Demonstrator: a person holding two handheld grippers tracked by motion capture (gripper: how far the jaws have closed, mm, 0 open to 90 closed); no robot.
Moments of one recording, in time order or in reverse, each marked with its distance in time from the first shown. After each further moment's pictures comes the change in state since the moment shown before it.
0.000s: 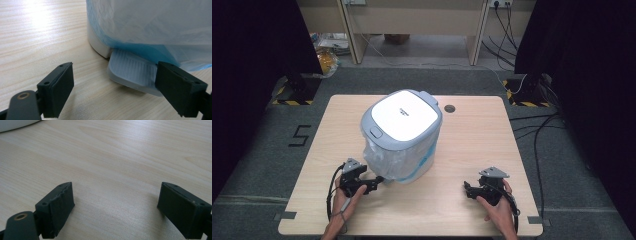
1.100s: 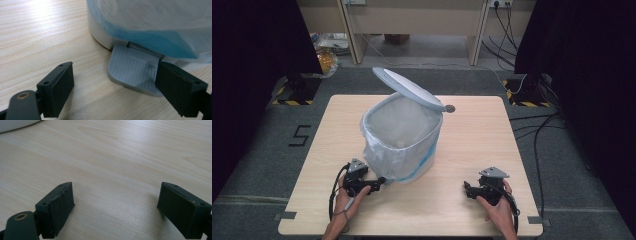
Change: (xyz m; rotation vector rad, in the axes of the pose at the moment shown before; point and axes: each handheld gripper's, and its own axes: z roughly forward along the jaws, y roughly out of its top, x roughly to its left) left arm -0.002 -0.002 0.012 0.067 0.034 0.016; right arm 0.000 0.000 0.000 0.000 -0.002 0.002
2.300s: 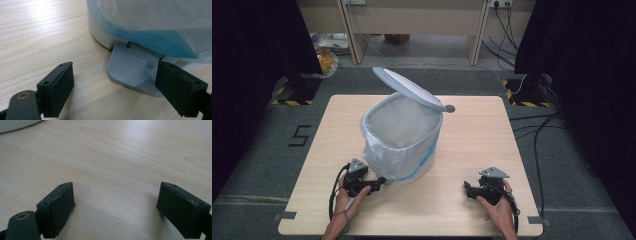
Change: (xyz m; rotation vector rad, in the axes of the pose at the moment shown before) left arm -0.001 0.000 0.000 0.003 0.008 0.006; right arm 0.000 0.000 -0.001 0.000 0.001 0.000
